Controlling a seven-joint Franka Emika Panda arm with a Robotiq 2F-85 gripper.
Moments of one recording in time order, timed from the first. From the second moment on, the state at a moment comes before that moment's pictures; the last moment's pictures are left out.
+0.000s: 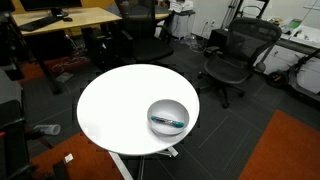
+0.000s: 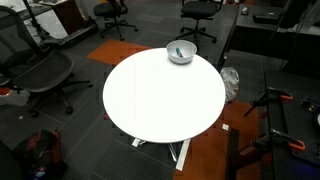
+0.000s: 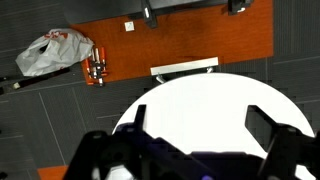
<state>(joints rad) -0.11 -0.61 -0.01 -2.68 -0.08 2.01 0.08</state>
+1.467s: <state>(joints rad) -0.22 -0.01 -0.10 -2.32 -0.08 2.44 0.51</state>
